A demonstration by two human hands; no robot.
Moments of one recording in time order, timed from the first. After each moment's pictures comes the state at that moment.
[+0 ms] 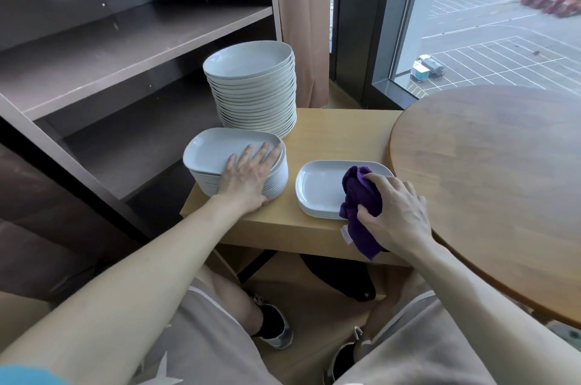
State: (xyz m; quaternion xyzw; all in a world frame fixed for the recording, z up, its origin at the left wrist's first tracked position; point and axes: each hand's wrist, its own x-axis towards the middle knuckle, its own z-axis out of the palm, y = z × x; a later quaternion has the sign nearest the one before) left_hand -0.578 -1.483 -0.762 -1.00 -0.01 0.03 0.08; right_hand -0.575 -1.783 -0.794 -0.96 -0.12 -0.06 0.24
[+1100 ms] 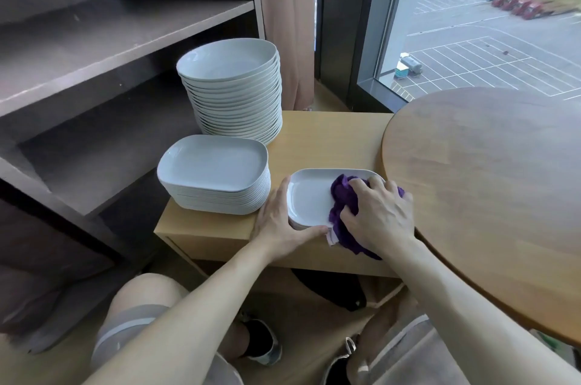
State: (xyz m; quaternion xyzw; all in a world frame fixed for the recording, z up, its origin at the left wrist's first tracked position) left_hand -0.585 -1.552 -0.833 -0.93 -0.05 0.02 -0.37; right_hand -0.546 -1.755 -0.793 -0.99 -0.09 -0.06 0.08
